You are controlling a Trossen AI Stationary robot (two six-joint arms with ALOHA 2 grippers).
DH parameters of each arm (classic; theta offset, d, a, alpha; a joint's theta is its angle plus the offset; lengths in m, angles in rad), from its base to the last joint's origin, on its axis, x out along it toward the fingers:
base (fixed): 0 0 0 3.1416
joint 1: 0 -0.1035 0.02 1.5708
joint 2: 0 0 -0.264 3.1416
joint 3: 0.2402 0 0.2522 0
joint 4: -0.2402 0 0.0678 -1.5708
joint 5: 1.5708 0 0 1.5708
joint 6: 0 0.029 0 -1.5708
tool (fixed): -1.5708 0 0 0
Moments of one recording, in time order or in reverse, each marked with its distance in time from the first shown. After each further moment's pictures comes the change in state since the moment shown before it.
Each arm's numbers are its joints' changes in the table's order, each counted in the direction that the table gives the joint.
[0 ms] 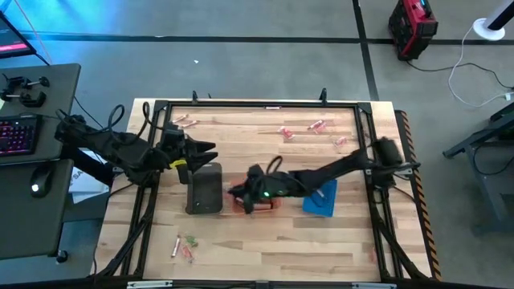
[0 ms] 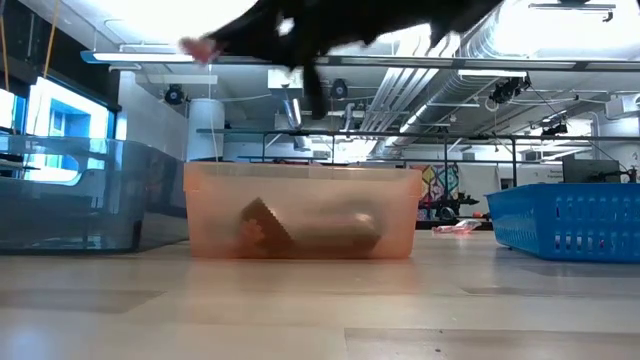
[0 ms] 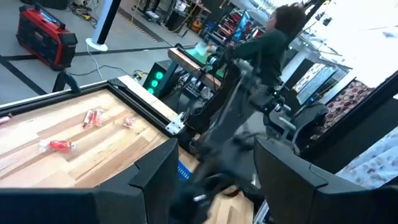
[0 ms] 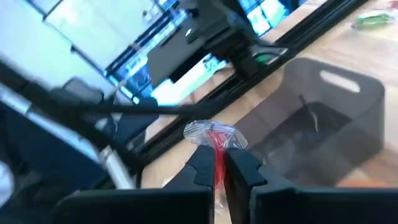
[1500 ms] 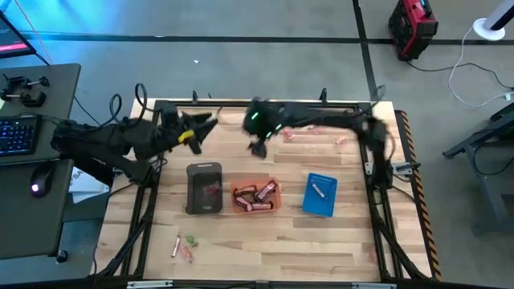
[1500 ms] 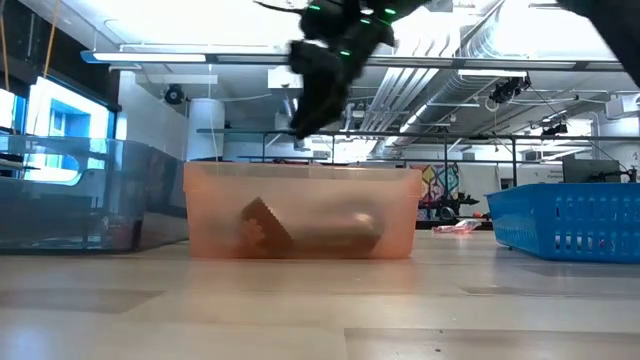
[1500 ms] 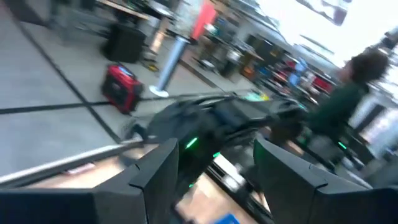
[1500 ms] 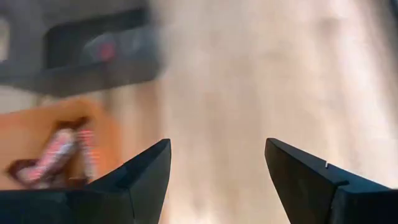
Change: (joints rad) left arm -0.225 -0.006 0.000 0.058 0.114 0.108; right arm 0.490 0.046 0.560 -1.262 0.389 -0.851
